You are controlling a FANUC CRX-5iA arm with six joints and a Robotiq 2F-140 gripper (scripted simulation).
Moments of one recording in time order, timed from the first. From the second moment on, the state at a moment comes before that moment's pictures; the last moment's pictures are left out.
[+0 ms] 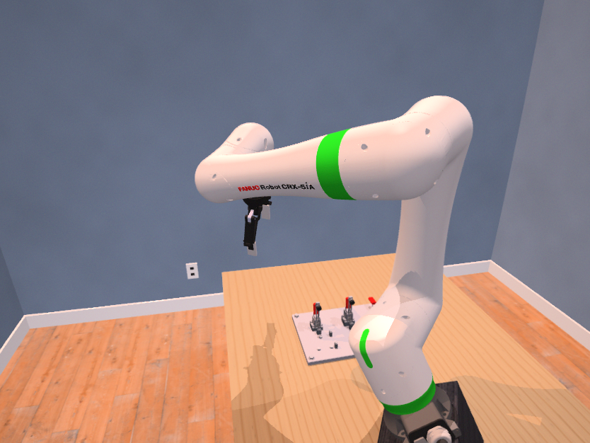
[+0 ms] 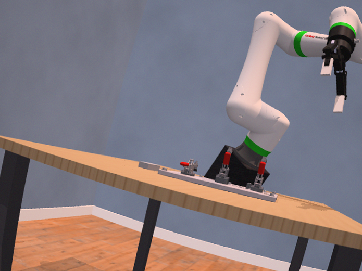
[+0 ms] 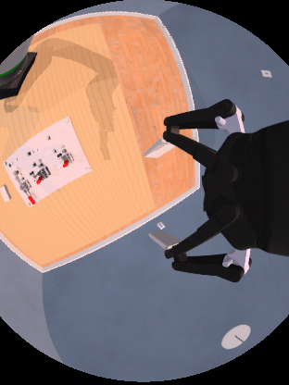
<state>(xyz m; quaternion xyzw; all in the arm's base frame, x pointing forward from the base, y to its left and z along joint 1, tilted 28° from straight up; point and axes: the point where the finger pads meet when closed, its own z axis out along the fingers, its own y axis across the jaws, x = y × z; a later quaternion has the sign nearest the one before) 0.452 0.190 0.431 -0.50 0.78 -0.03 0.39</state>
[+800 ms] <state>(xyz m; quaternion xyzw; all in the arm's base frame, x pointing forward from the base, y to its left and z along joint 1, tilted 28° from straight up) 0.452 0.115 0.346 -0.70 0.65 -0.12 0.28</state>
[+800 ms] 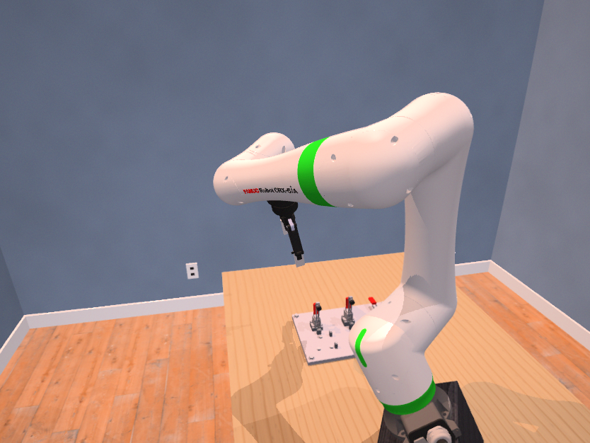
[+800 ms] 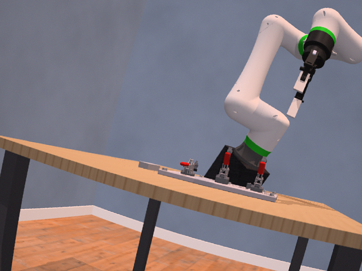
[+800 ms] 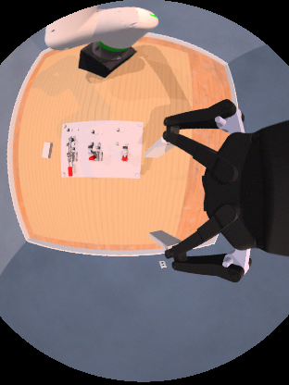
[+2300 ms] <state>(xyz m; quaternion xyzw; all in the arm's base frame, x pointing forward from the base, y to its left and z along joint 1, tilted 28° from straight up) 0.396 0.009 0.218 -0.95 0.23 -0.10 0.17</state>
